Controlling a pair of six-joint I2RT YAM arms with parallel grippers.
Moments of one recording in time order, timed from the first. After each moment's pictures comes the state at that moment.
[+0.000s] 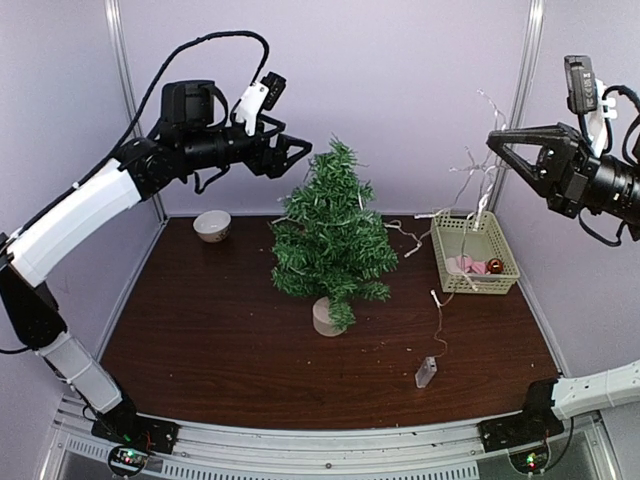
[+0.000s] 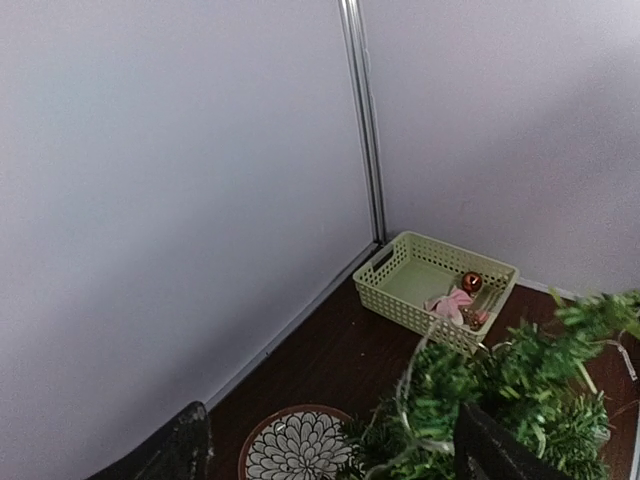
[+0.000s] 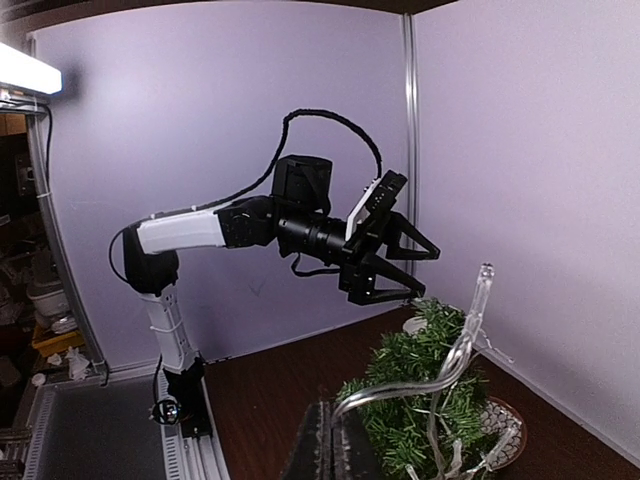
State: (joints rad) left arm -0.71 1.61 1.80 -0.32 0.20 0.18; right arm 0.98 0.92 1.58 -0.59 -0.12 0.04
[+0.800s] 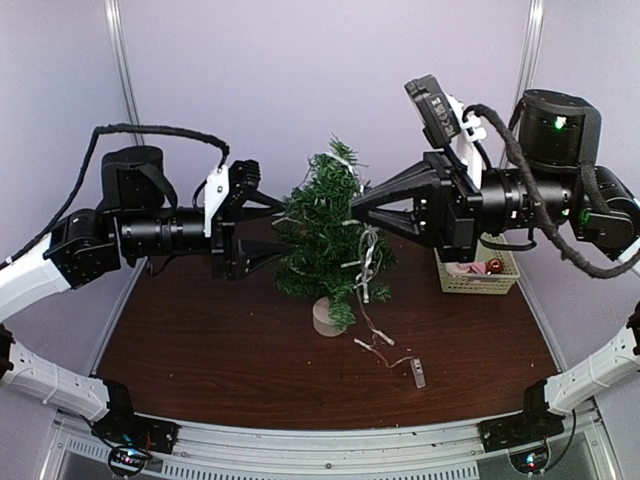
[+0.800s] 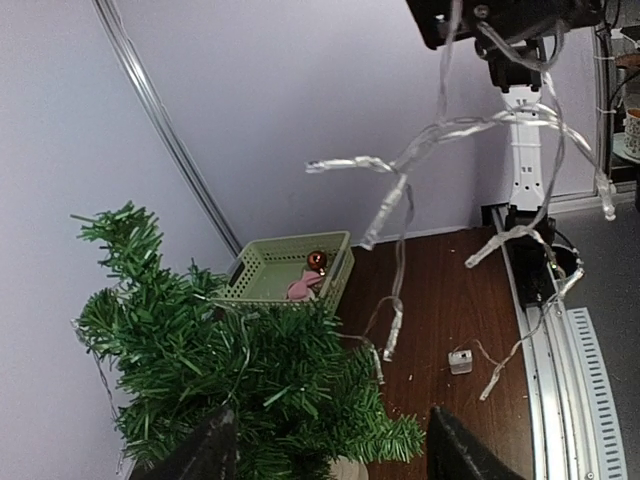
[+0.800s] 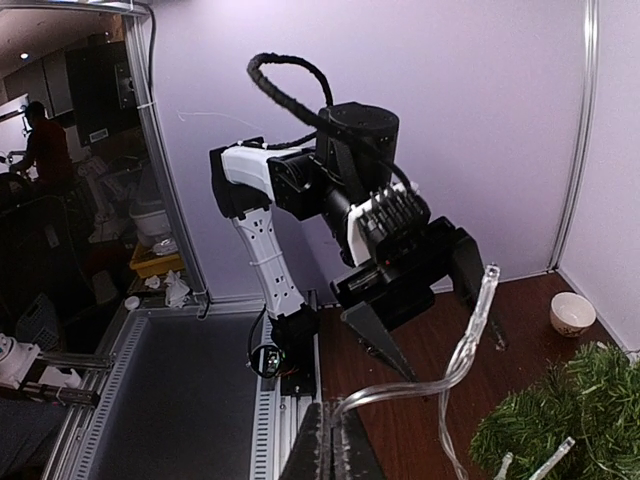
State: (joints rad) left arm -1.02 1.13 1.27 -0.30 0.25 0.40; right arm 1.23 1.23 1.64 -0.52 -0.29 0.05
